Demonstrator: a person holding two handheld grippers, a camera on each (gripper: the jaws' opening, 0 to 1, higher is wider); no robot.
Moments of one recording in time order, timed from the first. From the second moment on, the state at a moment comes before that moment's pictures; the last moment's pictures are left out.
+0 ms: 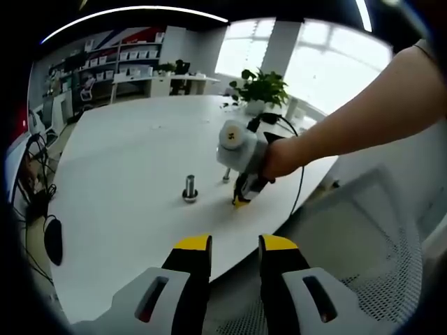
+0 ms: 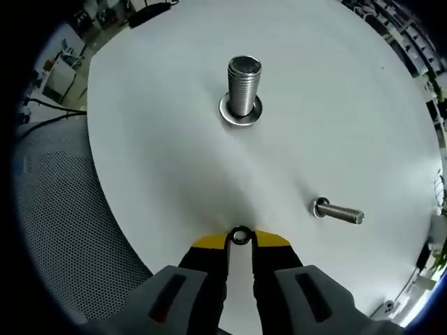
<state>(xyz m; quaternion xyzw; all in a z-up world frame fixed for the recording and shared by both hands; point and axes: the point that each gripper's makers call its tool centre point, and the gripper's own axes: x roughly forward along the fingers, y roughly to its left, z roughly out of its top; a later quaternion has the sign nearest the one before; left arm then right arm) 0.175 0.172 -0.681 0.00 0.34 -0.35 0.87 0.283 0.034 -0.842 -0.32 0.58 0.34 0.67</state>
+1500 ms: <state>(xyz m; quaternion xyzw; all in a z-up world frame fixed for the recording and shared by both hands) 0.176 0.173 -0.679 0.00 0.34 -0.35 0.87 0.283 0.034 -0.842 -0.30 0.57 0.30 0.71</state>
